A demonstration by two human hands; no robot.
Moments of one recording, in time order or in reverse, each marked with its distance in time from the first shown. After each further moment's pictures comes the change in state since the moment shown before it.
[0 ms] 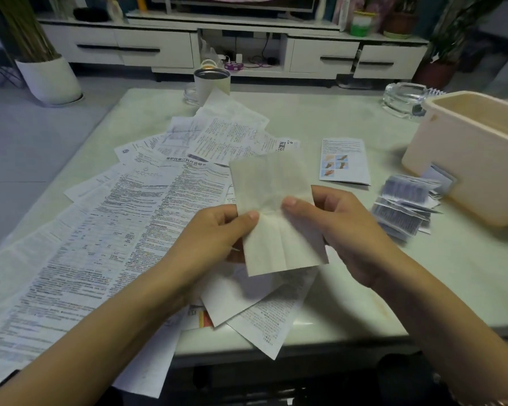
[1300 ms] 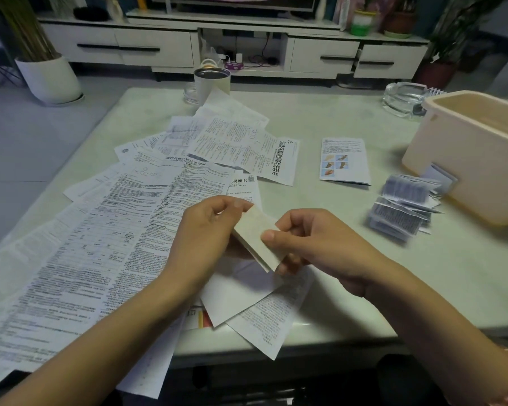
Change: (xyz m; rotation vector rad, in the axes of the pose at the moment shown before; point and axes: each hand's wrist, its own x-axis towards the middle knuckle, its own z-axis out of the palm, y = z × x) left_hand 0.001 -0.002 0.005 -0.108 0.189 0.138; right_hand -0.003 0.007 0.008 -0.082 -0.192 0.154
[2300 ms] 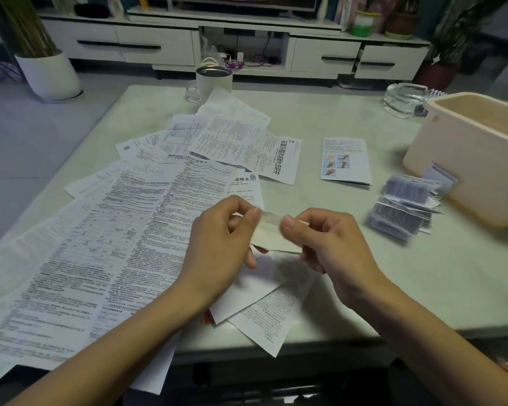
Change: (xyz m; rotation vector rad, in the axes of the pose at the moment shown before) left_hand -0.001 -0.016 0.001 0.291 -0.047 0.258; right_hand -0.001 0.013 0.006 0.102 0.327 -0.187
